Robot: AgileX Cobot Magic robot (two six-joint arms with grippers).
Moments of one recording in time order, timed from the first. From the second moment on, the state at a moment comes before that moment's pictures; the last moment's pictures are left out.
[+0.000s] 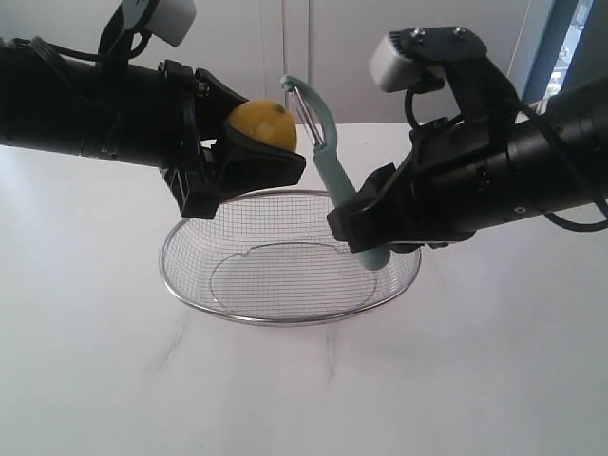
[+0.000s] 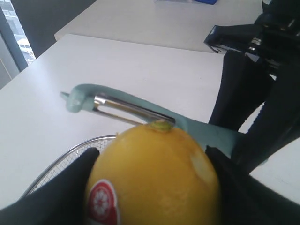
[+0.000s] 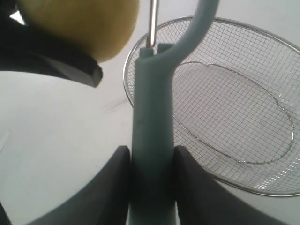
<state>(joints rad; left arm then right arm) -0.48 1.41 -1.03 -1.39 0.77 1.72 0.49 1.23 -0.93 0.68 0.67 -0.61</state>
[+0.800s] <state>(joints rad) -0.48 1.41 -1.03 -1.38 0.76 1.72 0.51 1.25 -0.95 0.70 0.67 -0.64</state>
